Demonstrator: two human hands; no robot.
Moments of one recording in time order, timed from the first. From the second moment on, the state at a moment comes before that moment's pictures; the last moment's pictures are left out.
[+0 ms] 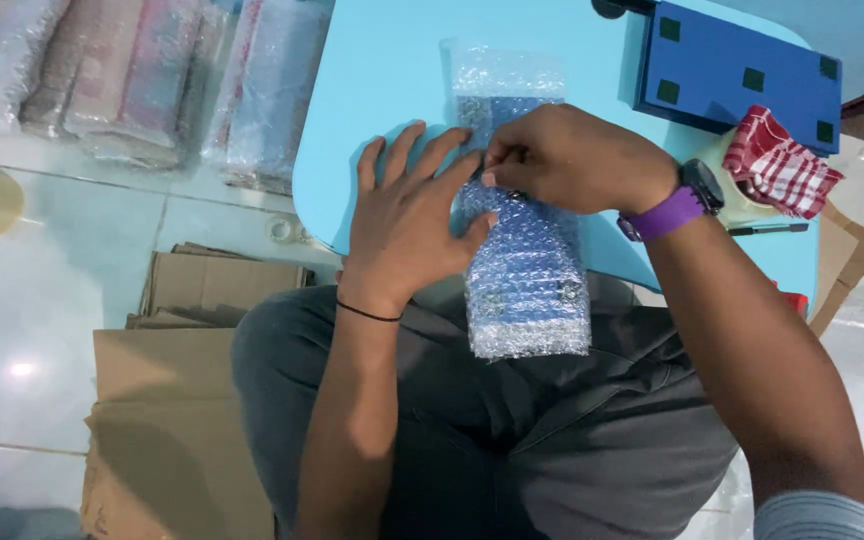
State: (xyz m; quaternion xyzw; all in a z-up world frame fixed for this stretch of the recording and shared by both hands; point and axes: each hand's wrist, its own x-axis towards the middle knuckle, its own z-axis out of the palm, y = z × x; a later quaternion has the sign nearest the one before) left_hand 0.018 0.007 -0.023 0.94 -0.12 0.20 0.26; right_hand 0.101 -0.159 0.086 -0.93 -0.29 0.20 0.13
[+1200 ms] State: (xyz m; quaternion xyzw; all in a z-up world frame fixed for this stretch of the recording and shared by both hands) left_hand 0.019 0.007 -0.021 0.94 -0.10 0.18 0.26; right_hand 0.112 -0.162 0.061 -0.94 -0.30 0.16 0.10
